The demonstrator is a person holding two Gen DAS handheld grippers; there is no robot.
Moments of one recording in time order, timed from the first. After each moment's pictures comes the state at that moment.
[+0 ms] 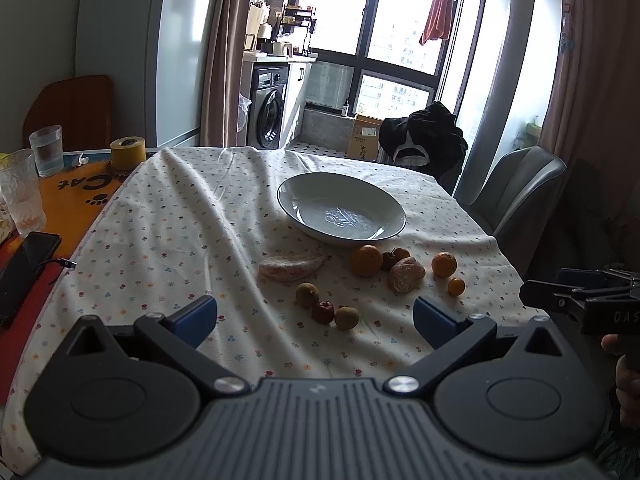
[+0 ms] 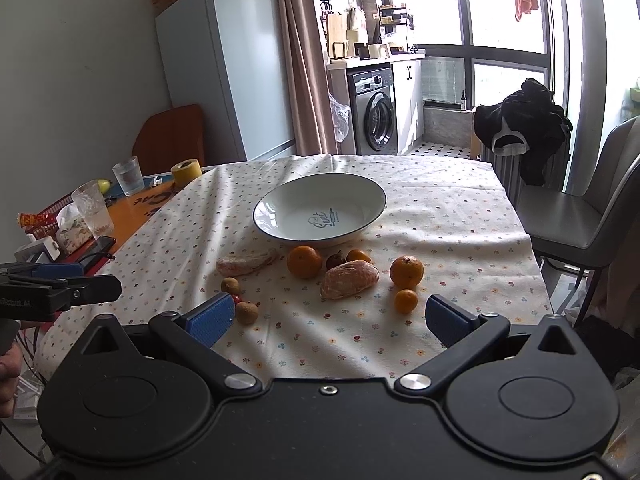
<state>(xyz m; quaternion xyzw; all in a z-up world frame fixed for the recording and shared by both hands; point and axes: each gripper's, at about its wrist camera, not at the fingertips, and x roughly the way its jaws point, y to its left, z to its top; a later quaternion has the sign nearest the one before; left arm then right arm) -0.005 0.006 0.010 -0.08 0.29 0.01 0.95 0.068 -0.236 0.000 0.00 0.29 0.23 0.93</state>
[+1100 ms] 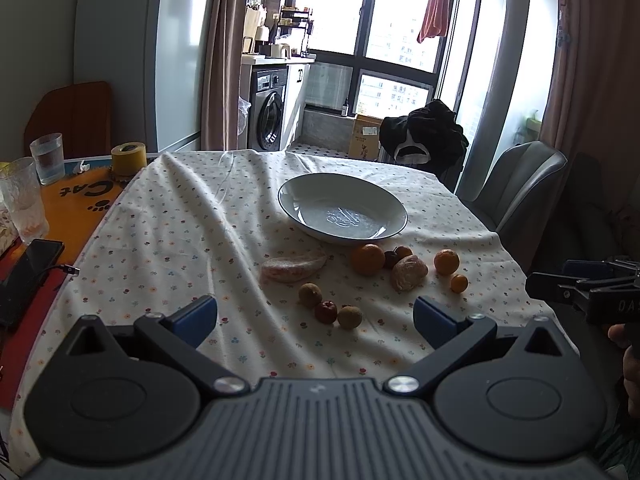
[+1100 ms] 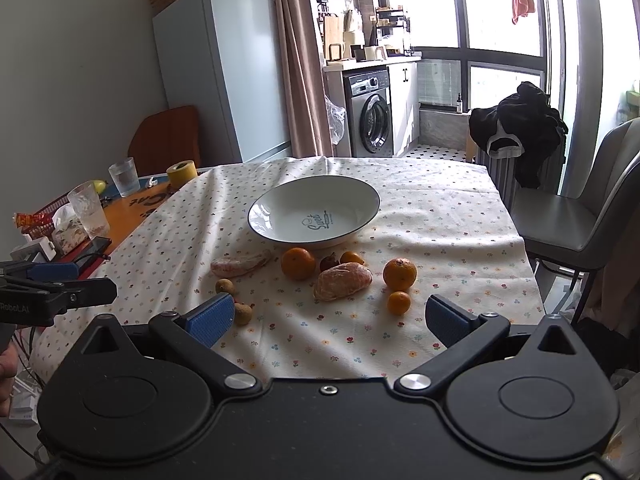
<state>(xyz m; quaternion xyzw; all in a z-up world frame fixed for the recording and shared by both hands) -0.006 0.006 0.010 -0.07 0.29 0.01 0.95 0.069 -0.239 0.001 0.00 0.29 0.23 0.93</state>
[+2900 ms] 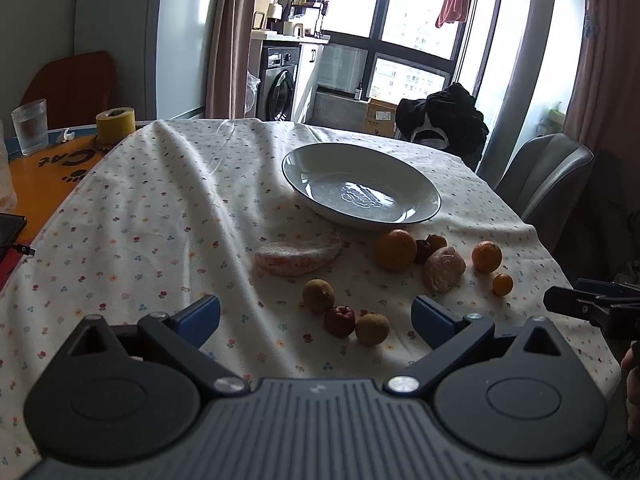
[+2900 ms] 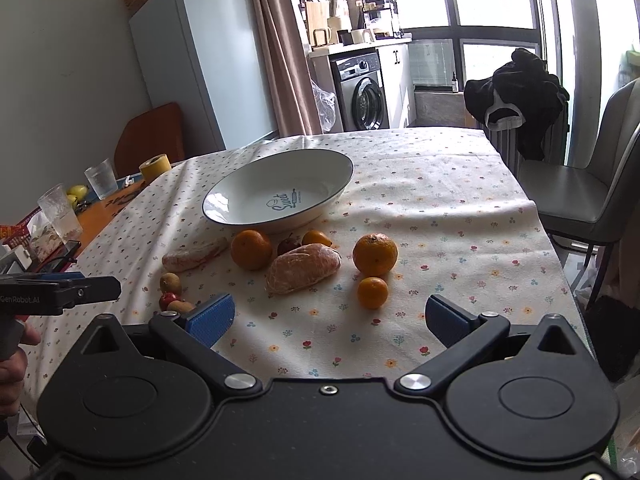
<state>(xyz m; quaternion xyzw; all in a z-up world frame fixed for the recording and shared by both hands) 0.063 0.005 -0.050 -0.08 0.32 0.02 0.94 0.126 -0.255 -0.062 0.03 0.31 0.23 0.92</state>
